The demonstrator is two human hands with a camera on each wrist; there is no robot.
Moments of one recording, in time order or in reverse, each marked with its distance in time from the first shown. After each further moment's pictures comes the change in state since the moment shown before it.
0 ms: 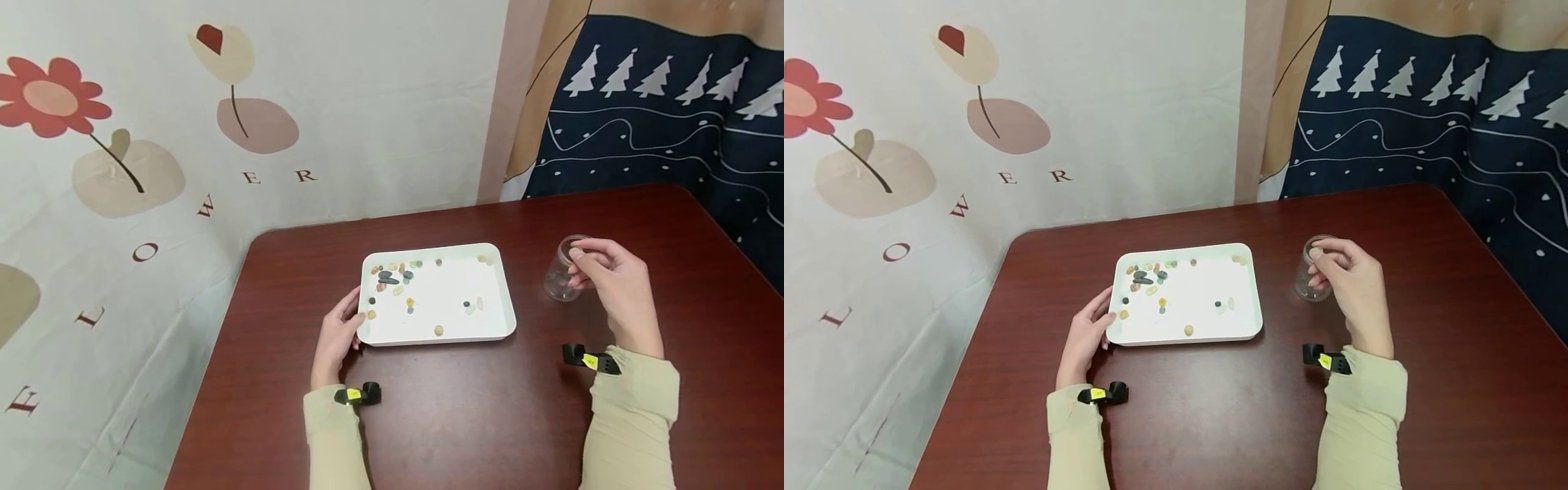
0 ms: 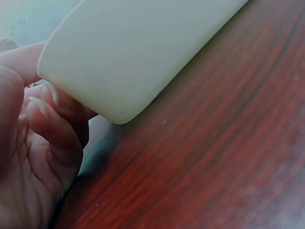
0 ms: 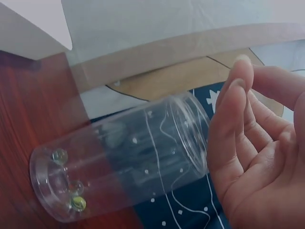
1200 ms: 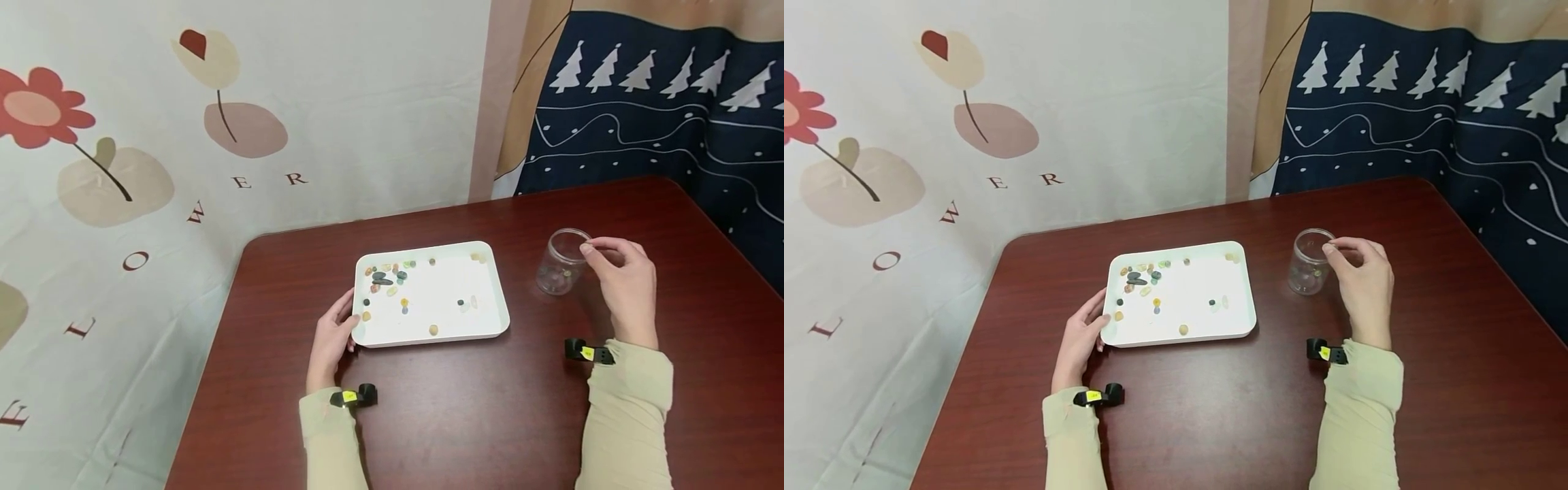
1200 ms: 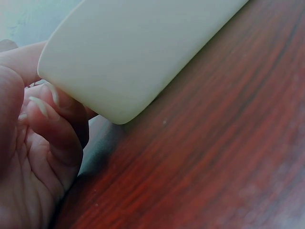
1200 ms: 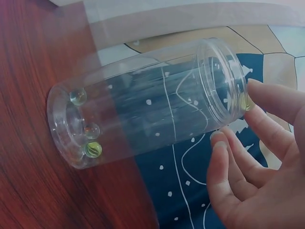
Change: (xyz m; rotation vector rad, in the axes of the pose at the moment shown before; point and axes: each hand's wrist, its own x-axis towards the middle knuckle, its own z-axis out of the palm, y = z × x) left_hand -0.008 0.016 0.002 -0.007 -0.025 -0.005; right_hand 0.008 0.016 -0.013 -0.268 0.281 0.128
